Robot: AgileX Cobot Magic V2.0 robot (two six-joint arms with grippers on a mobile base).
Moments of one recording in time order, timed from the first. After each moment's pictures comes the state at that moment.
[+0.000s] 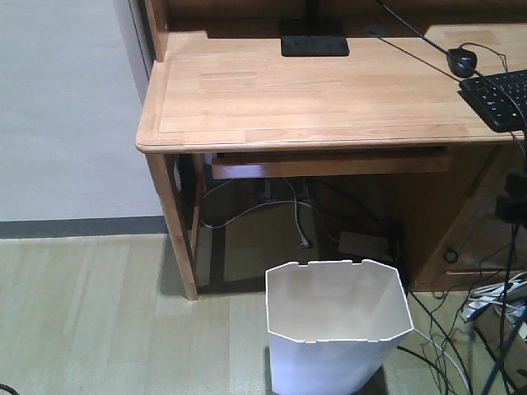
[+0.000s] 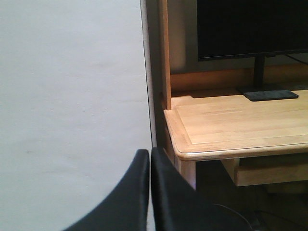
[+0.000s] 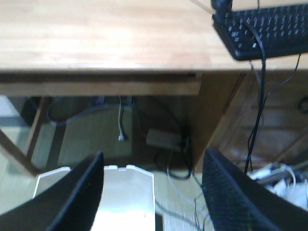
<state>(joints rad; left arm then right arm) 0.01 -0.01 0.03 0.03 0.08 0.00 -0.04 0.88 -0.58 -0.01 0.41 -0.05</state>
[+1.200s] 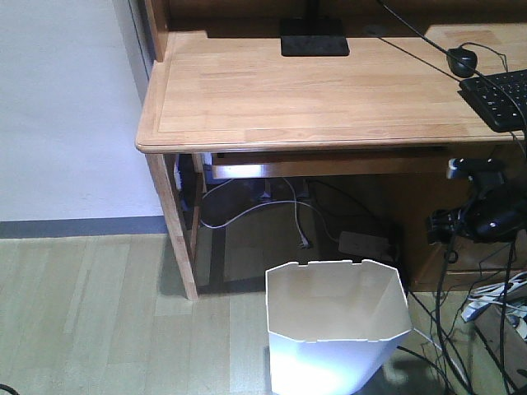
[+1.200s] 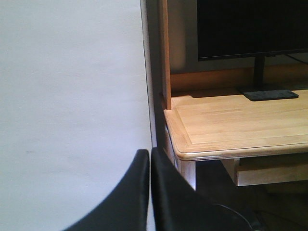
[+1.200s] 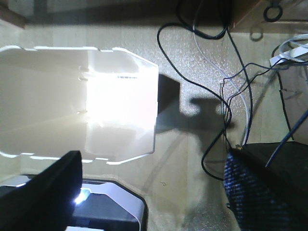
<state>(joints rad) 0.01 -0.01 0.03 0.03 0.08 0.00 -0.22 2.07 -0.99 0.39 0.36 -0.62</state>
